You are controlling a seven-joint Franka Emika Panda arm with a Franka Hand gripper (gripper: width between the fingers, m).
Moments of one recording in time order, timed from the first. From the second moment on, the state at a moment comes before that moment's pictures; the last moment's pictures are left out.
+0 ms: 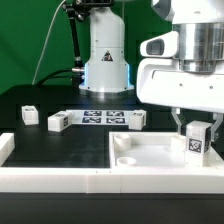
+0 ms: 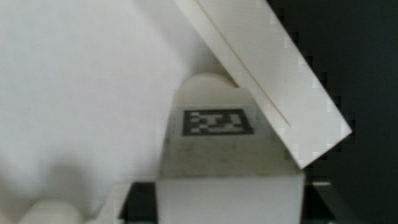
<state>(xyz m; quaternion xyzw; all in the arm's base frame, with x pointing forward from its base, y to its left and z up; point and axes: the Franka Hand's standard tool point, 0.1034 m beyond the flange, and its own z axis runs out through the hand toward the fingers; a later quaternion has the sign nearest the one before) 0.629 0.113 0.073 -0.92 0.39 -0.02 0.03</state>
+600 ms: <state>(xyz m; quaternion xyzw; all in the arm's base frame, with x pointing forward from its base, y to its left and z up) 0.625 0.113 0.073 -0.74 0.67 -0.01 0.03</state>
